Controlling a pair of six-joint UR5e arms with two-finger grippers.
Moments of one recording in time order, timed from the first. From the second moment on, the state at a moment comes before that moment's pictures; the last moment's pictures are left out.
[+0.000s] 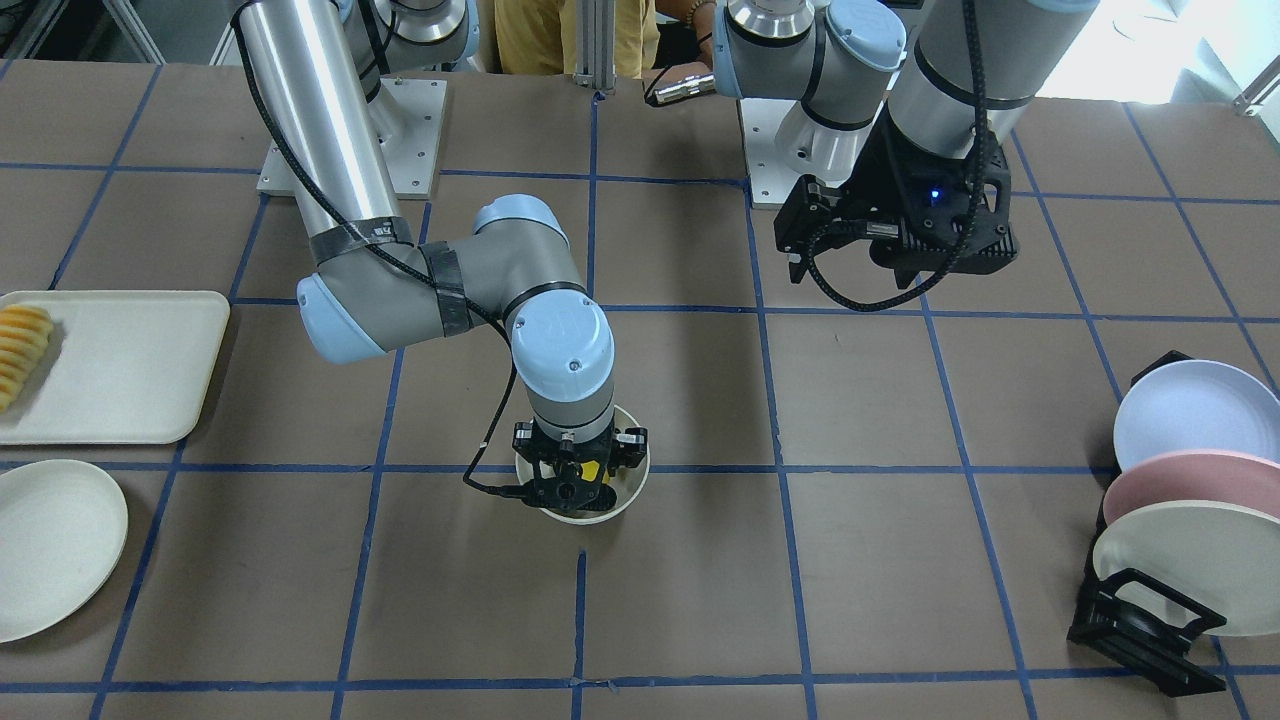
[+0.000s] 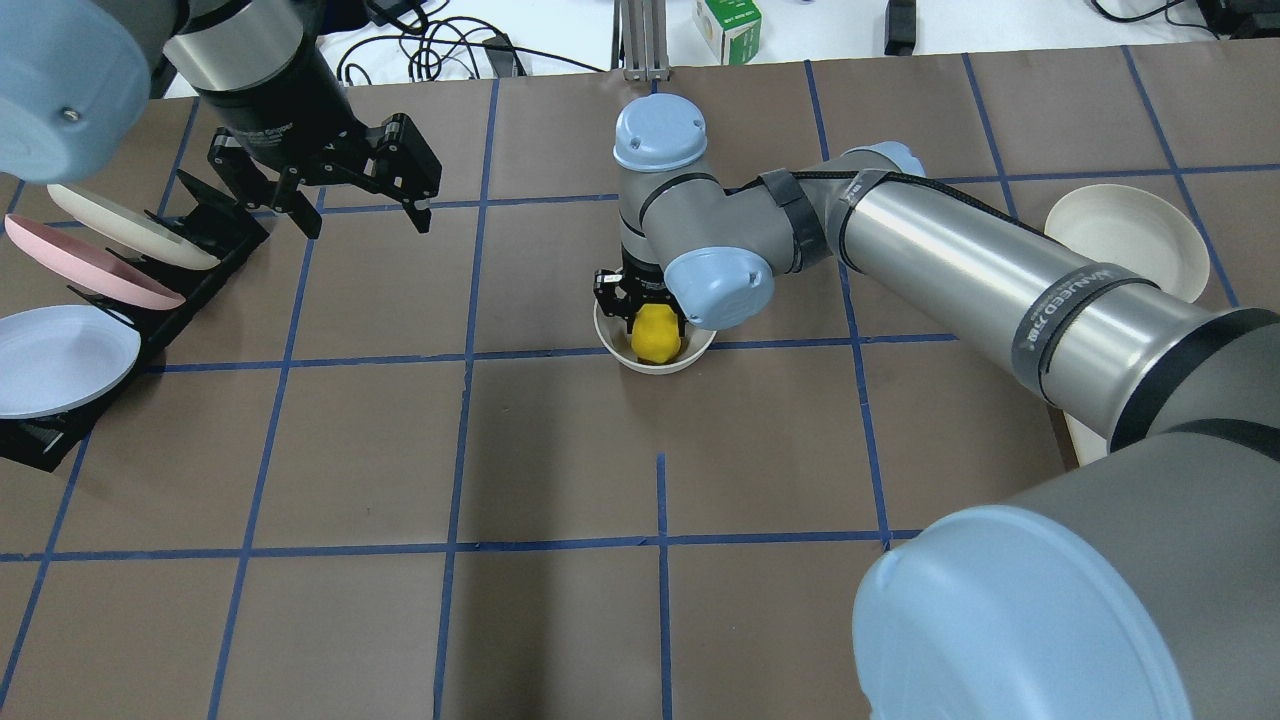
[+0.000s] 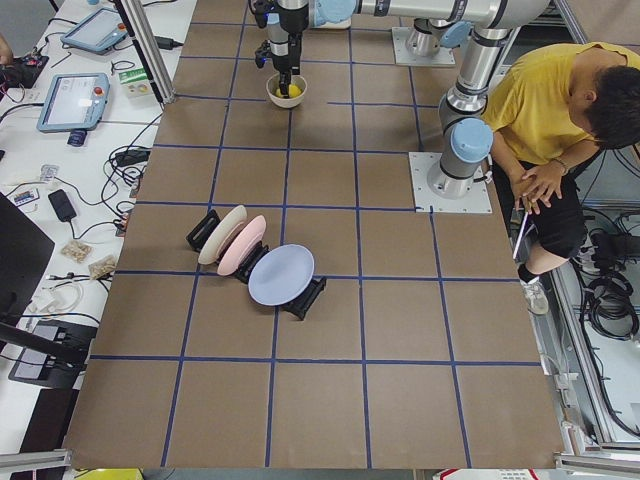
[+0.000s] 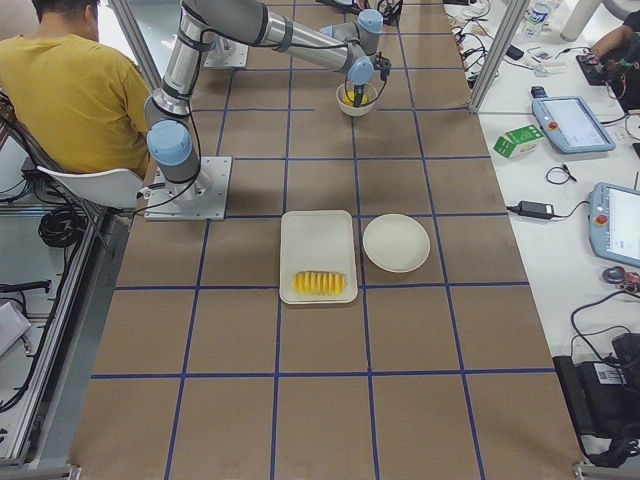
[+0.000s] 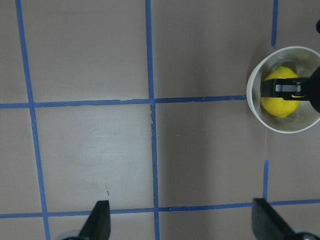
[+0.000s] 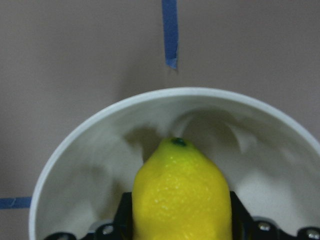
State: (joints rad) left arm -1.59 -1.64 -1.48 -1.62 1.54 0.00; right arm 1.93 -0.99 1.55 -2.11 -1.51 0.43
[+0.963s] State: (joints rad) left arm -1.59 -1.64 -1.48 -1.62 1.54 0.00; right arm 1.76 -1.31 1.56 -1.85 -1.60 0.40
